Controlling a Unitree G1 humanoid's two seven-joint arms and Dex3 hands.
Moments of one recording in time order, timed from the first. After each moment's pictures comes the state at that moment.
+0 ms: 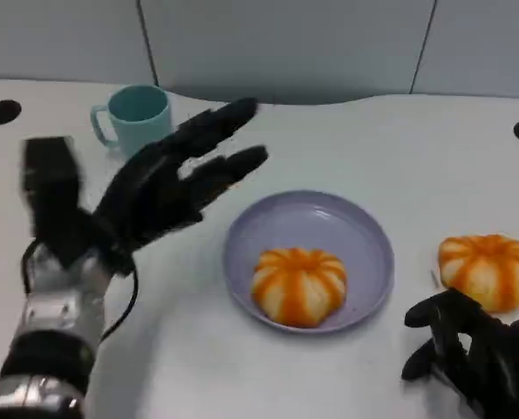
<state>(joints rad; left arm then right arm) -0.58 0.09 0.12 0.77 -0.40 -0.17 -0.86 0.13 0.01 -0.01 0.01 0.09 0.20 0.15</state>
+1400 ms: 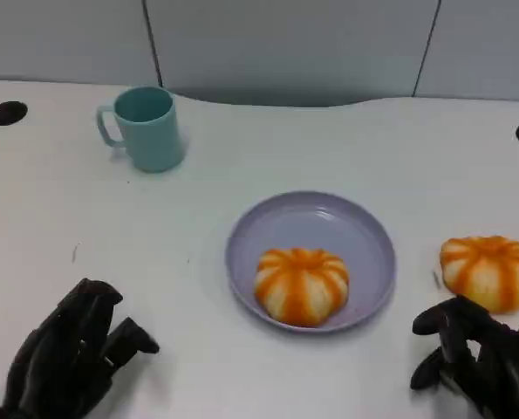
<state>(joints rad) -0.01 0.05 0.28 0.32 -0.61 0.22 -0.63 0.15 -0.02 -0.02 -0.02 0.10 0.24 0.16</state>
